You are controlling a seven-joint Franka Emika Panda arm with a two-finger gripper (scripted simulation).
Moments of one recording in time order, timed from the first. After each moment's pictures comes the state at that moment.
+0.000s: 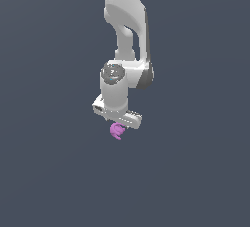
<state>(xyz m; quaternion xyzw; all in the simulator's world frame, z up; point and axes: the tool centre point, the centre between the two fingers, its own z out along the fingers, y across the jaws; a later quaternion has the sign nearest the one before) 0.020 -0.034 0.096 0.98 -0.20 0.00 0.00</state>
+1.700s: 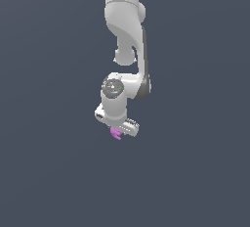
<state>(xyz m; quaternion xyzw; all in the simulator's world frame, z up) 0.023 -0.037 0.040 0.98 -0.22 0.00 0.00</state>
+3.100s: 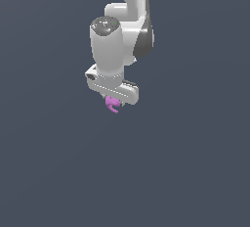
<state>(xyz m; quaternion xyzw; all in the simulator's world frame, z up) -0.028 -0.046 0.199 0.98 -0.22 0.00 0.00</state>
